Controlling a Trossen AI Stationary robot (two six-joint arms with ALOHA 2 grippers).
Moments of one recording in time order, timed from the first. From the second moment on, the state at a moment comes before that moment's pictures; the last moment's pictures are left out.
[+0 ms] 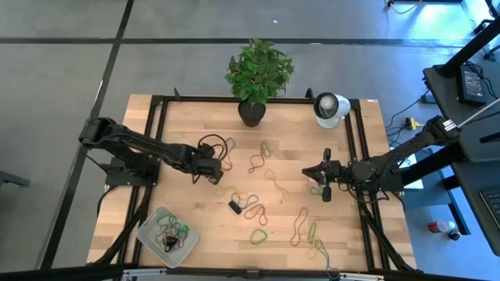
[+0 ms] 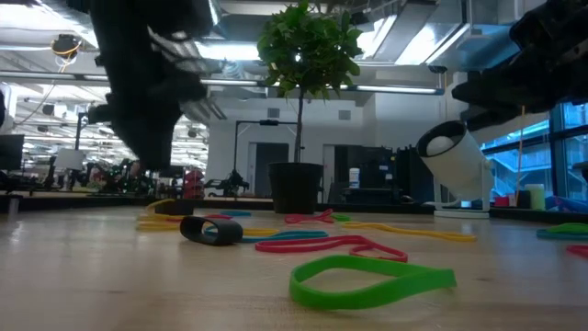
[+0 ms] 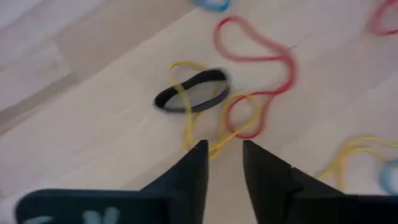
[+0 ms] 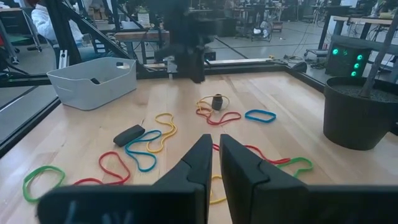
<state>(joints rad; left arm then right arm) -0.13 1.44 0.86 -0.78 -0.34 -1.13 0.45 0.77 0.04 0.62 0.57 0.10</state>
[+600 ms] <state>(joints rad) -0.08 1.65 0.86 -0.77 -0.28 -1.11 0.45 0.77 0.04 0.62 0.57 0.10</state>
